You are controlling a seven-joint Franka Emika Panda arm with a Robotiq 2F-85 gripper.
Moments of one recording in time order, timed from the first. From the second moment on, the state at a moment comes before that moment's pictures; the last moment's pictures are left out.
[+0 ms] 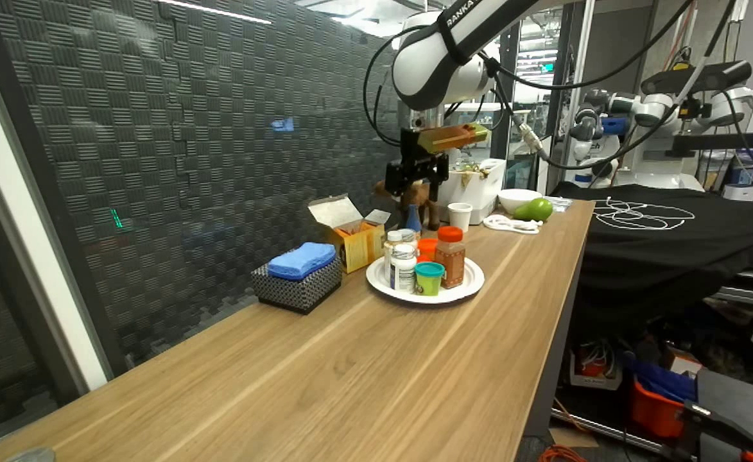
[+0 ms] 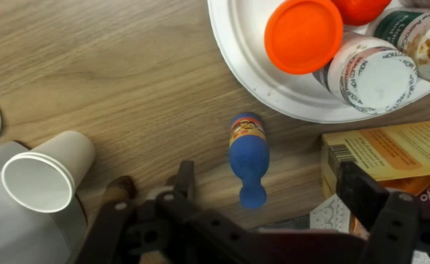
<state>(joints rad) -0.10 0.54 -0.08 -1.54 -0.08 2.21 0.11</state>
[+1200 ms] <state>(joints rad) -0.13 0.63 -0.08 -1.42 -0.05 2.21 0.14</state>
